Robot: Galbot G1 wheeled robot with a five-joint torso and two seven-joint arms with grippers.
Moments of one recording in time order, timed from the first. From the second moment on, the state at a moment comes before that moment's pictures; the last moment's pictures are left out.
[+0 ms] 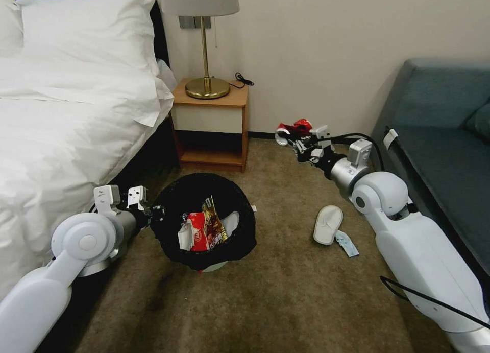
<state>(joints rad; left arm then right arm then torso) 1.04 -0.78 -0.38 -2.09 -1.53 0.74 -0.74 -0.68 0.98 0.18 1.86 0.64 -0.42 -0.21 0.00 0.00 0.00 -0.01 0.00</state>
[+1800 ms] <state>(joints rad) 1.03 -0.80 -0.35 -2.08 -1.46 0.74 -0.67 -0.55 0.91 -0.23 1.88 0.62 -0.41 -0.67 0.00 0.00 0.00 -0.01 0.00</state>
